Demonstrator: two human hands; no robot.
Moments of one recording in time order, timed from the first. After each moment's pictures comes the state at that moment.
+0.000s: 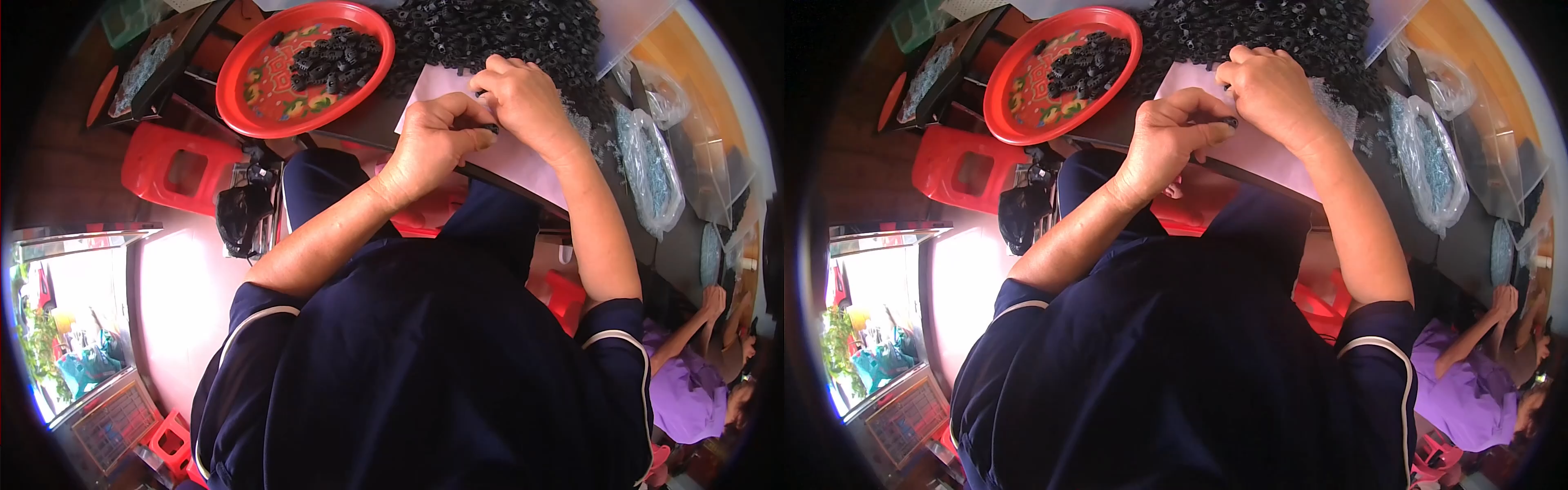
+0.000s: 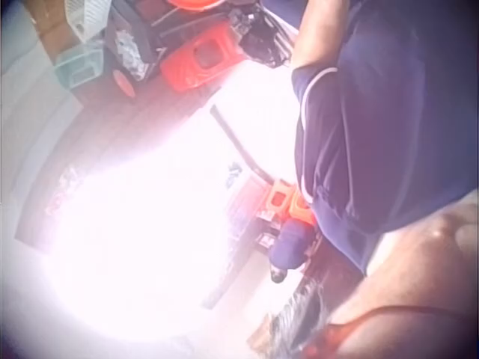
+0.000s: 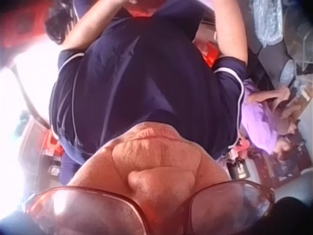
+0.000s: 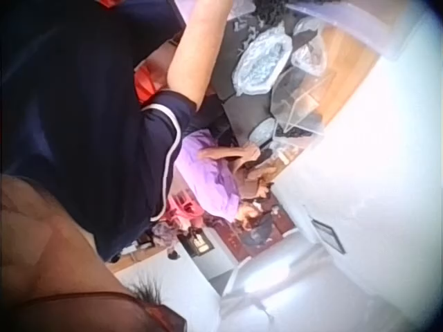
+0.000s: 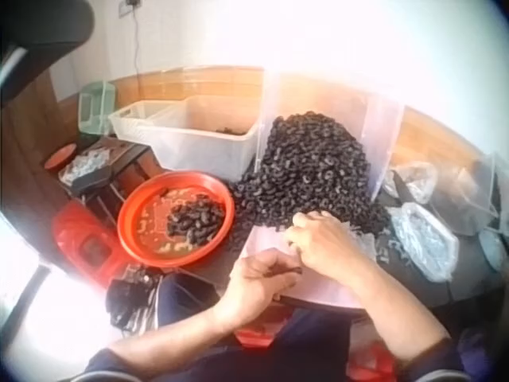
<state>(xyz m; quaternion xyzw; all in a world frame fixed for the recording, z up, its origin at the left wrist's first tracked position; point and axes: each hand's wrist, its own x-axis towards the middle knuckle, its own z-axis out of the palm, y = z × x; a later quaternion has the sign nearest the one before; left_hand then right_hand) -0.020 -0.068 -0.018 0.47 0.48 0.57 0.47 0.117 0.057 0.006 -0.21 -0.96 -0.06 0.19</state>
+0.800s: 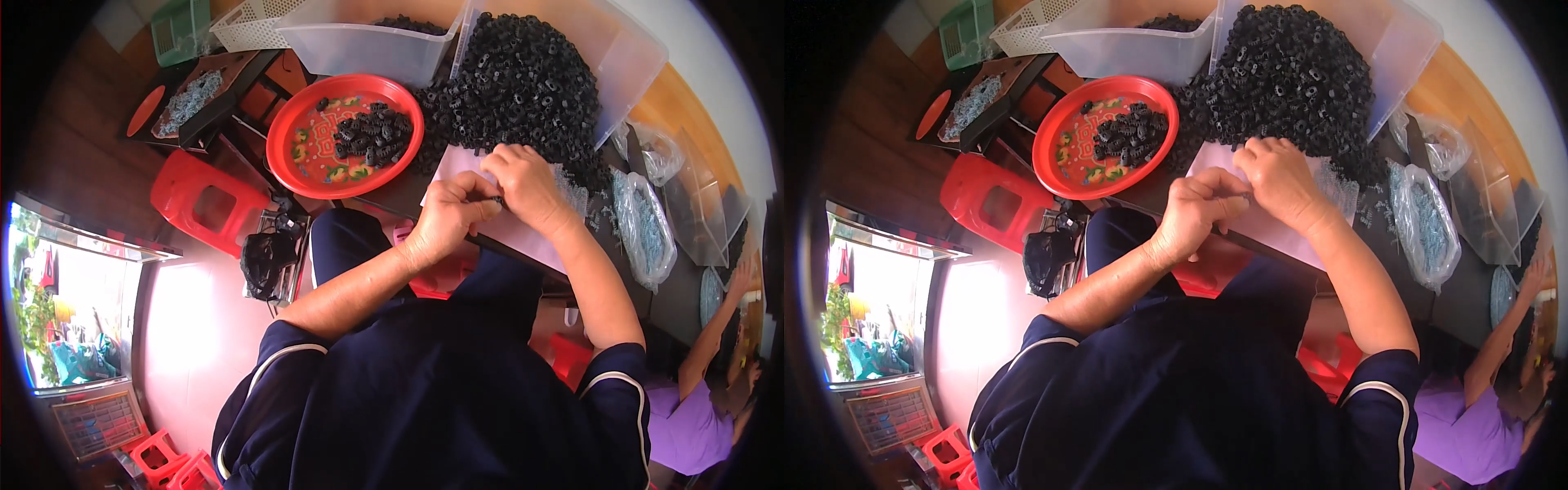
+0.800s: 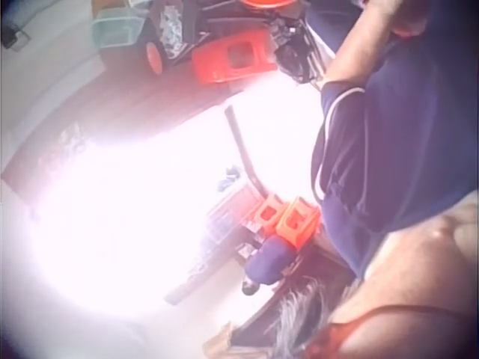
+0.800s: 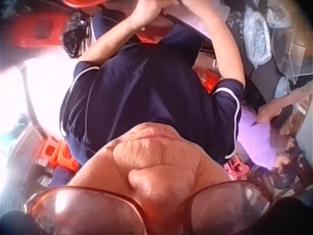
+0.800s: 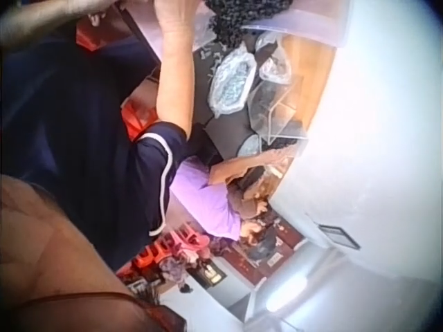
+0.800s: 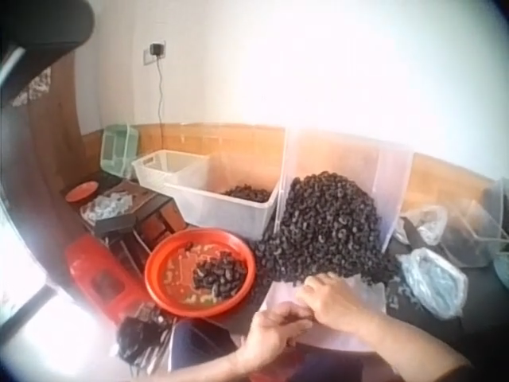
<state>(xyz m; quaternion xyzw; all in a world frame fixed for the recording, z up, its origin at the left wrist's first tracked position) -0.020 -0.071 -0.014 0.43 0.48 0.58 0.50 0.118 0.051 0.008 -0.14 -0.96 -0.05 0.22</state>
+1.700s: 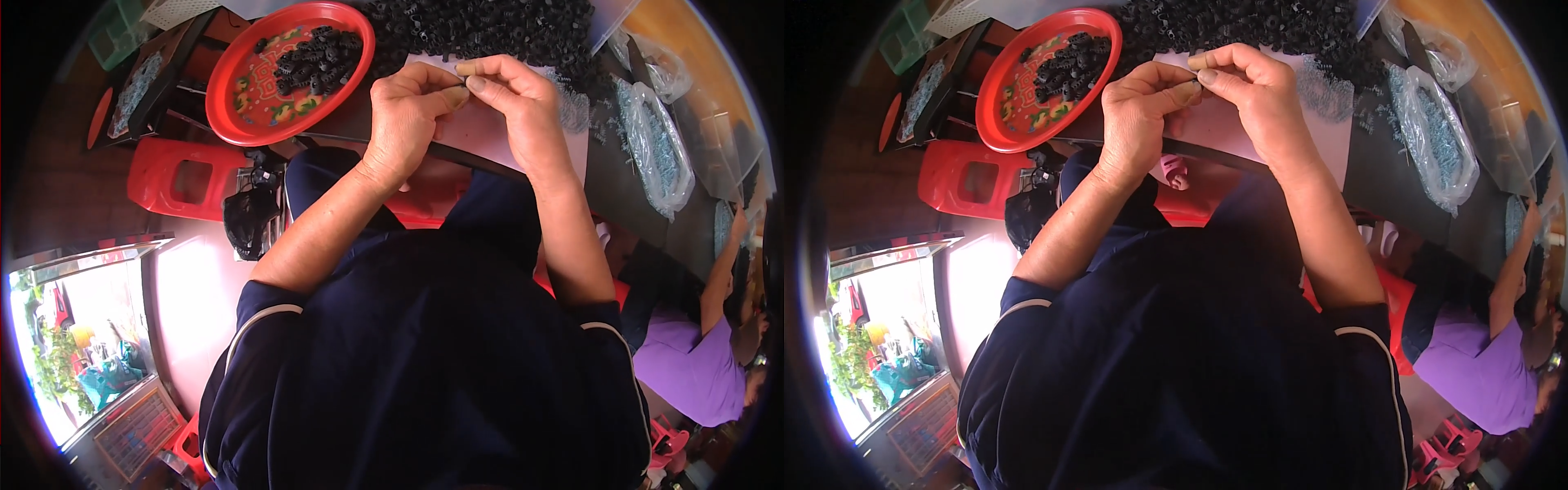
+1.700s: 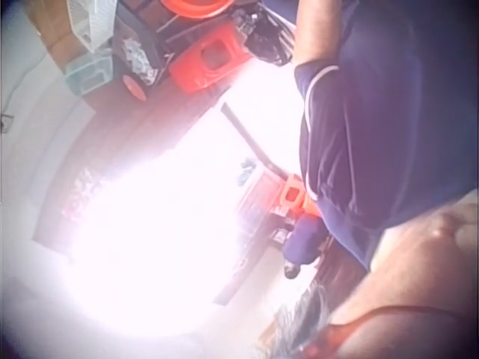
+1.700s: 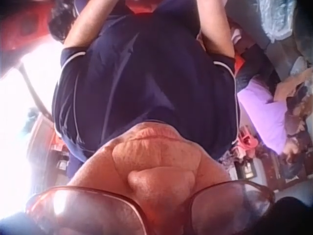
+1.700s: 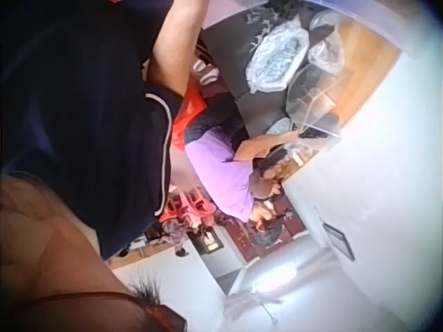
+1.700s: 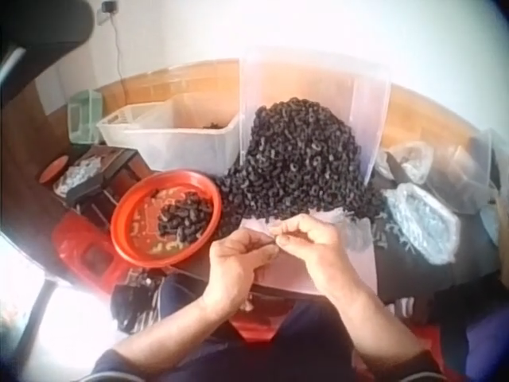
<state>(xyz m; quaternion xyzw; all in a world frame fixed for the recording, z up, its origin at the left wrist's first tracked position) -0.025 -0.056 -0.016 0.39 0.49 0.64 0.44 0.119 0.011 -0.006 -0.27 -0.63 0.58 0.43</state>
